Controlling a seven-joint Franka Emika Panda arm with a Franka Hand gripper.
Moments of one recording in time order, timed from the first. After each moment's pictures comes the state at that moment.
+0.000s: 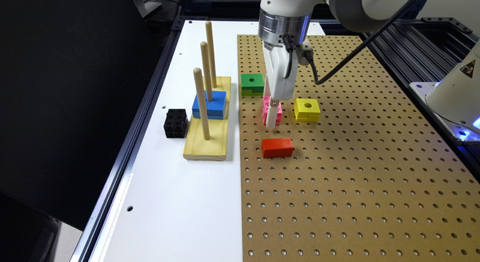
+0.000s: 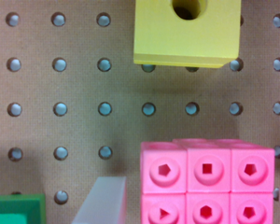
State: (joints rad) arm -0.03 0.29 0.10 -2.45 0.02 2.76 0.82
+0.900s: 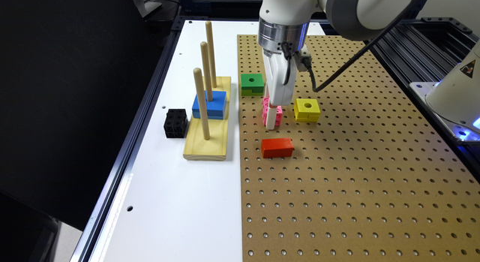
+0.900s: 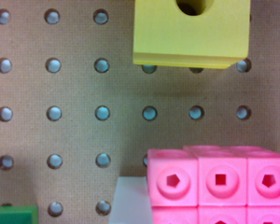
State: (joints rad) arm -0.03 0.31 0.10 -2.45 0.02 2.77 0.82
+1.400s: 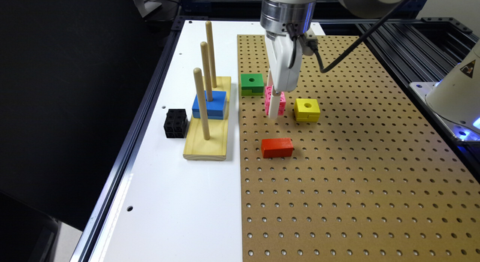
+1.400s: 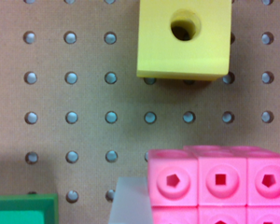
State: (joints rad) arm -0.03 0.21 0.10 -2.47 0.02 2.70 0.82
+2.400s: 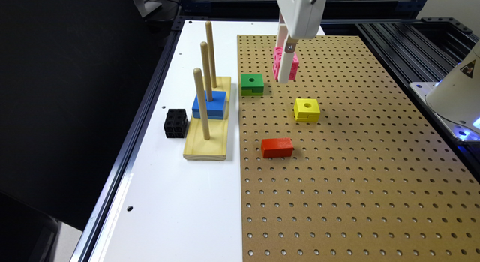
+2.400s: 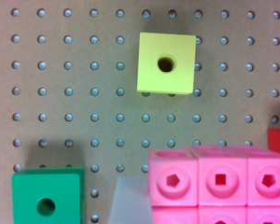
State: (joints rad) arm -0.03 -0.06 0.11 -2.48 0.02 2.46 0.83
